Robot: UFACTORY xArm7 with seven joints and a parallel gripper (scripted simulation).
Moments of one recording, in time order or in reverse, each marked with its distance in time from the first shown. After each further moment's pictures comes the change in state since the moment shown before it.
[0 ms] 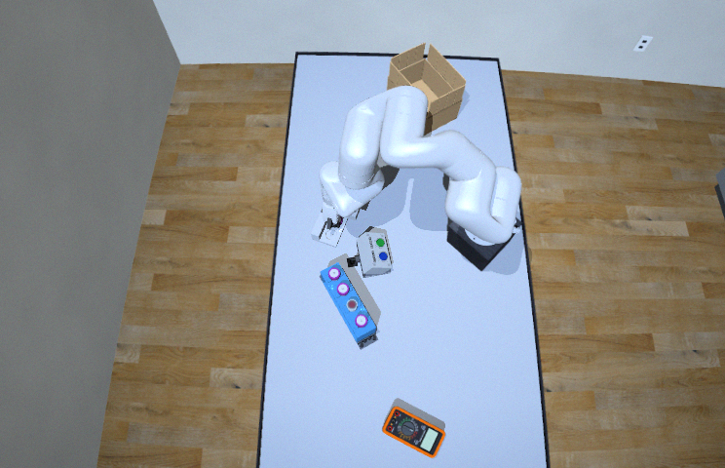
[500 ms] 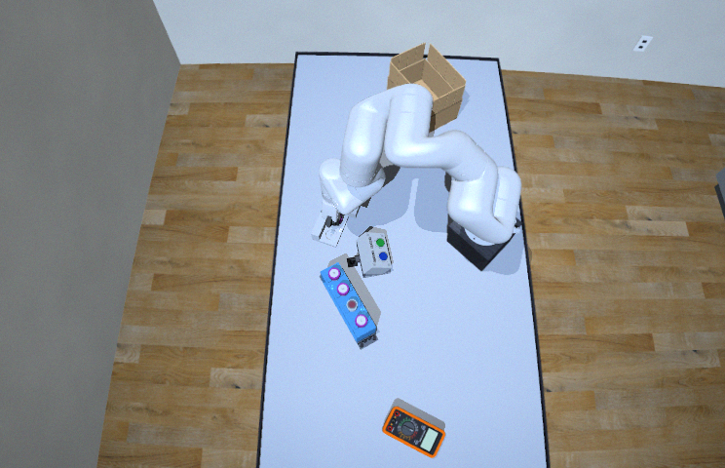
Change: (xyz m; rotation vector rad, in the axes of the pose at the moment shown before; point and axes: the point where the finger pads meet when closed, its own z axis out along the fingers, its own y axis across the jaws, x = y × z) arm 0.000 0.000 -0.015 -0.001 -0.001 0.000
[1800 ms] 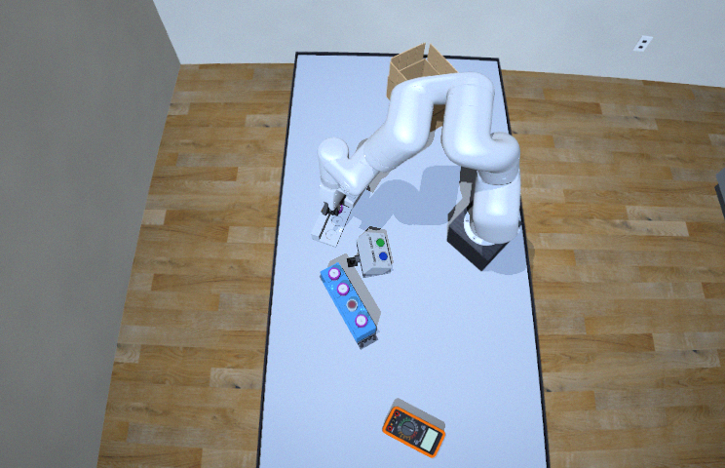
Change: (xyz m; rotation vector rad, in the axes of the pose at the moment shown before) arm 0.013 0.022 -0.124 -0.017 0.003 0.169
